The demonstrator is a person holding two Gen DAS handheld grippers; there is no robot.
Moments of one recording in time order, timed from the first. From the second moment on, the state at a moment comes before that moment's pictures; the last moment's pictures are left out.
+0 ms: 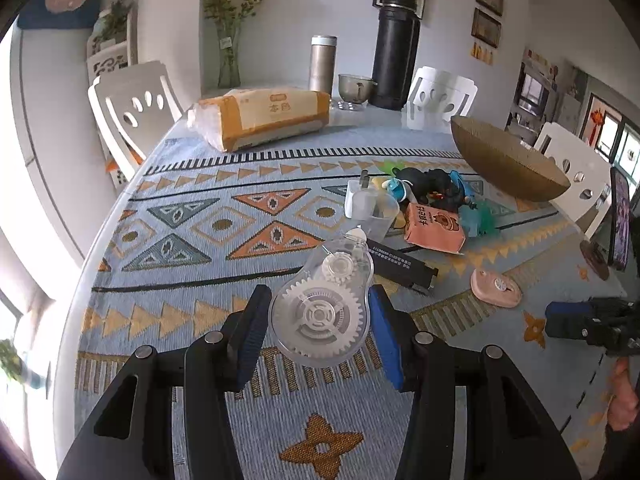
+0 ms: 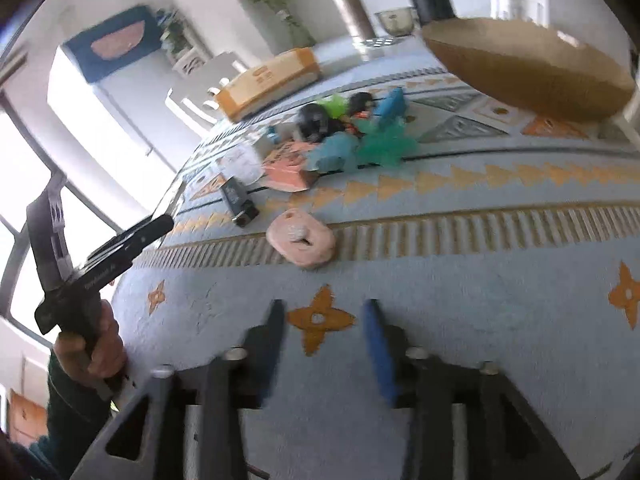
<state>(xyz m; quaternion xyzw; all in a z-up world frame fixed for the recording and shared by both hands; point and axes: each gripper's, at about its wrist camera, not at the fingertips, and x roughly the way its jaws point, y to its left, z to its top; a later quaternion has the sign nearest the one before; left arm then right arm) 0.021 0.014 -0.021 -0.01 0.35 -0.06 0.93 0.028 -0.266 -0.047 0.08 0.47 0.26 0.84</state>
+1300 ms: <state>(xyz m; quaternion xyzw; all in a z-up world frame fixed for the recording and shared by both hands) 0.020 0.014 -0.023 -0.02 0.35 -0.04 0.94 0.042 -0.187 -0.028 -0.12 0.36 0.17 0.91</state>
